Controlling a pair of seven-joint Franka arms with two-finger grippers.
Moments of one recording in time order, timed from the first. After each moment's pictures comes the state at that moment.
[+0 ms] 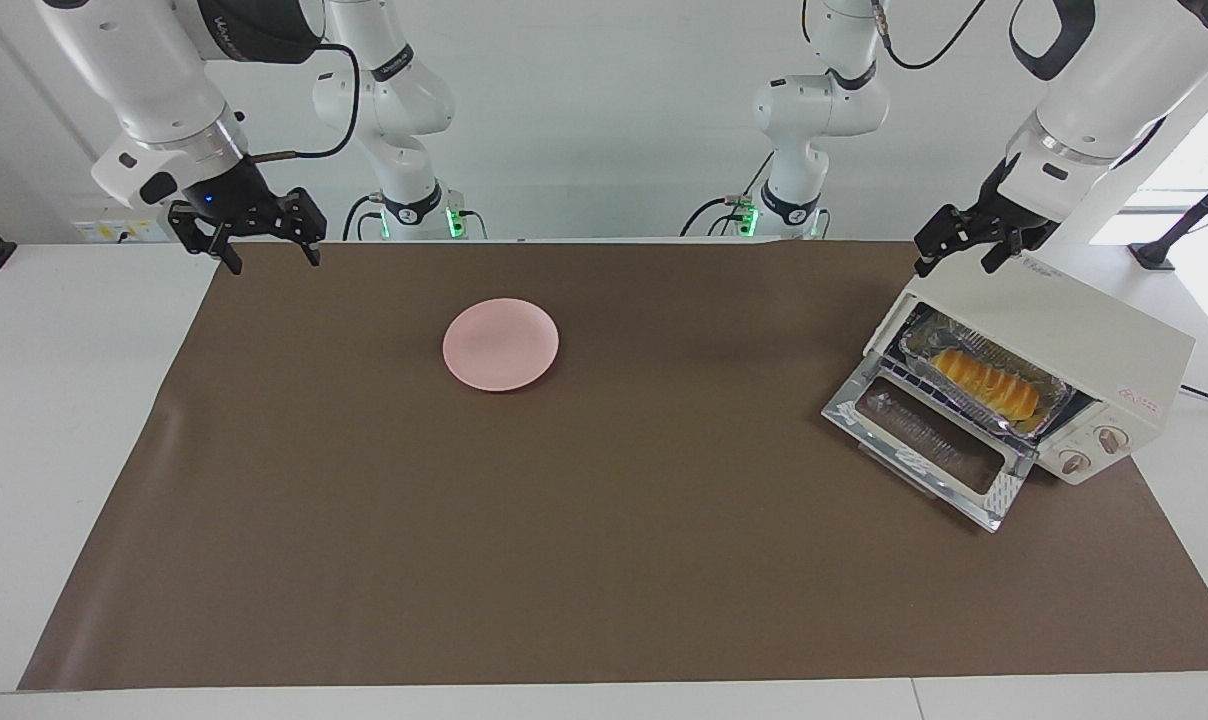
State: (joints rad) left arm -0.06 0.00 0.01 -1.57 -0.07 1.49 -0.08; right arm -0.07 -0.09 0.03 -1.71 0.02 1.56 -0.15
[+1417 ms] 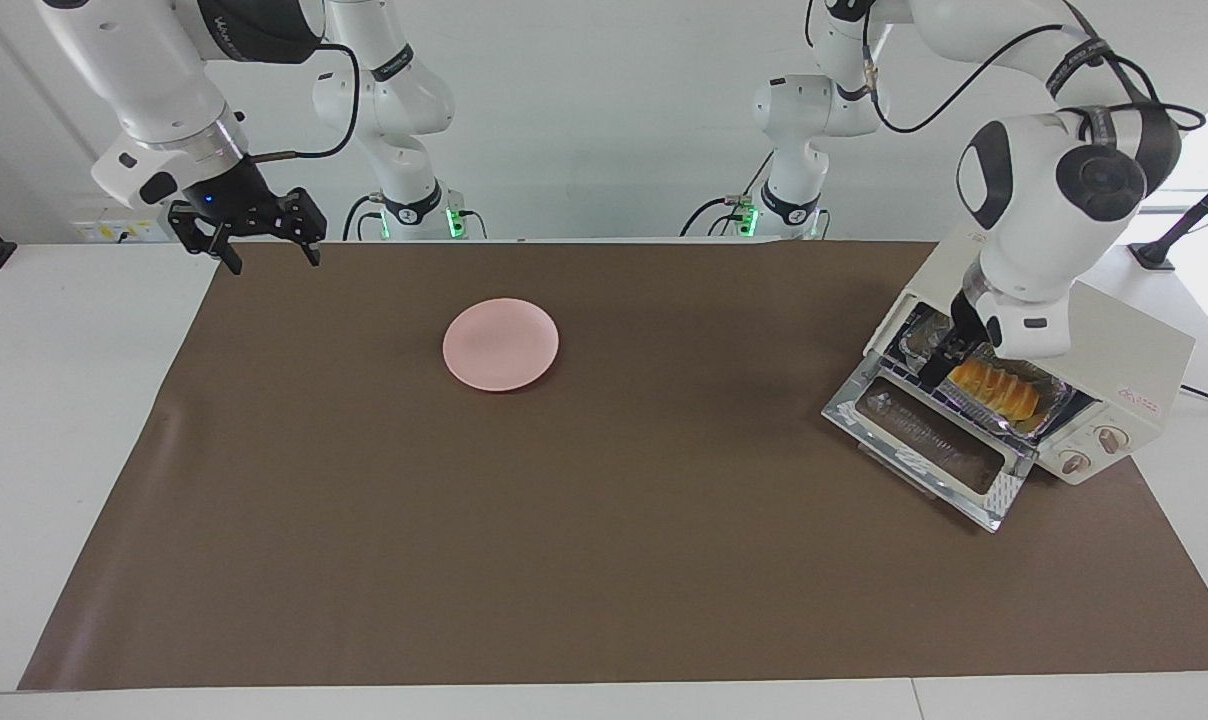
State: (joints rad) left arm -0.10 0.24 0.01 -1.58 0.14 1.69 -0.80; right arm -0.07 -0.09 0.03 -1.71 0.02 1.56 -0.15
